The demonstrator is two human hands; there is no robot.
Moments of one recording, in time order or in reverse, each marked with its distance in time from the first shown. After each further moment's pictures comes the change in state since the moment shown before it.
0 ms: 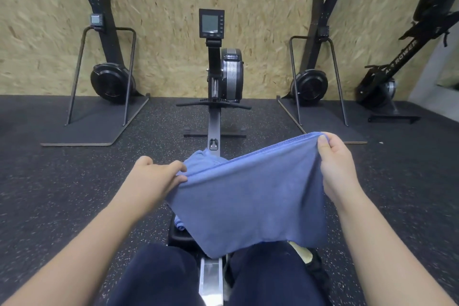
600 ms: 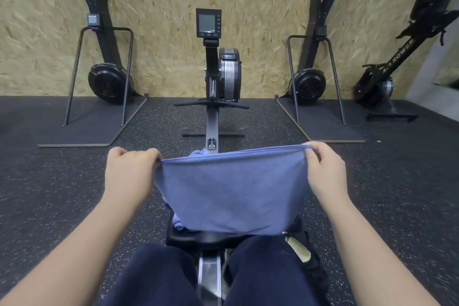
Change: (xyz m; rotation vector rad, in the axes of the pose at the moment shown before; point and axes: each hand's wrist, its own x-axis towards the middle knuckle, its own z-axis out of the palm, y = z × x) left_hand 0.008 -0.018 -0.002 0.135 -0.080 -0.399; right_hand -0.010 0.012 0.002 -0.431 0.039 -0.202
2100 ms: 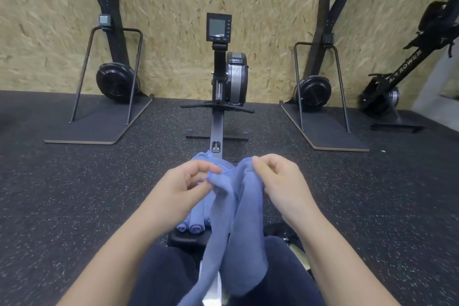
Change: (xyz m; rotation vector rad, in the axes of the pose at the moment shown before) left_hand -0.050 0.067 -0.066 -1.468 -0.342 -0.019; right_hand -0.056 -0.089 0.026 0.333 -0.392 0.038
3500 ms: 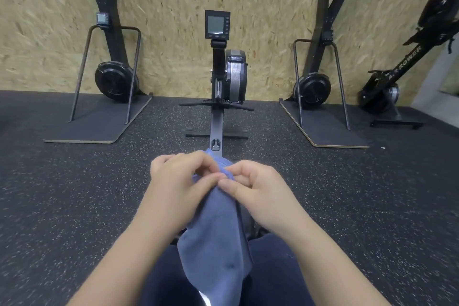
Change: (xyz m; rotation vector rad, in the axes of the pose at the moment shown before) left_hand -0.003 0.019 0.008 0.592 0.317 0.391; right_hand -0.027 -0.027 0.014 0.107 -0.372 -0.101
